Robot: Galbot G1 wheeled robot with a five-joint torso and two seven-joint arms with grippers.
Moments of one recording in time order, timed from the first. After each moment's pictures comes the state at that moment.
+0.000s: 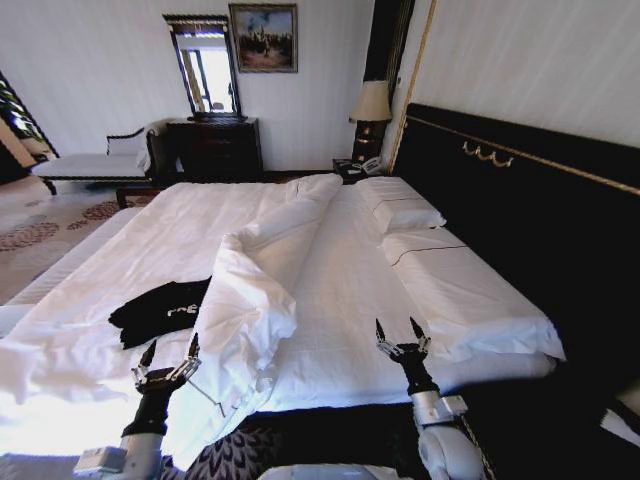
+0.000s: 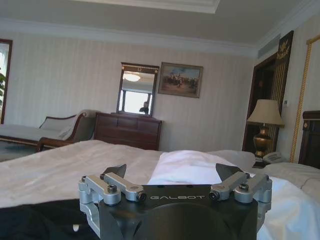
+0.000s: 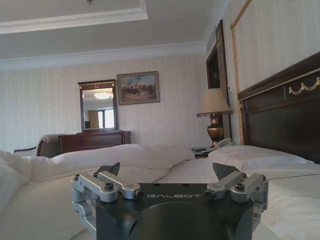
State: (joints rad) left arm 1.97 -1.51 -0.84 -2.30 -0.44 -0.21 0.12; right arm -1.67 1.48 0.63 2.03 0.22 0.29 -0.18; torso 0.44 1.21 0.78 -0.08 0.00
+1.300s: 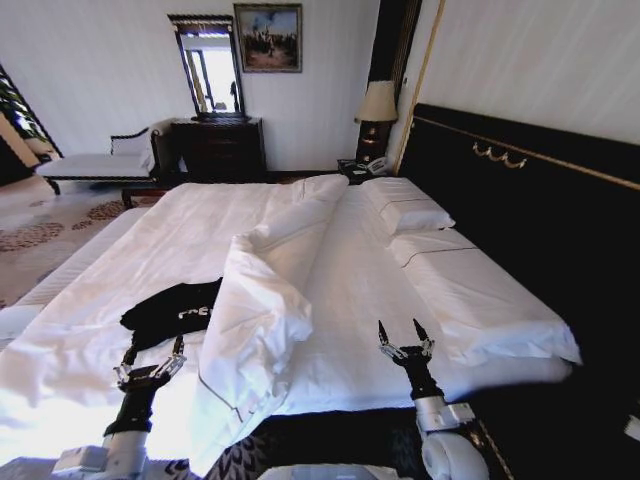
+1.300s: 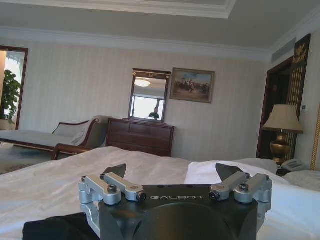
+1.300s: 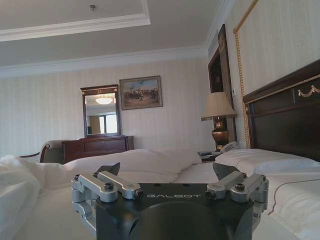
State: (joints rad) left arm 1.95 -1.48 -0.90 -2.27 -0.49 -0.21 0.12; right arm -1.71 1.49 0.64 2.05 0.25 0.32 -0.18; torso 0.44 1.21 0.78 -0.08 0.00
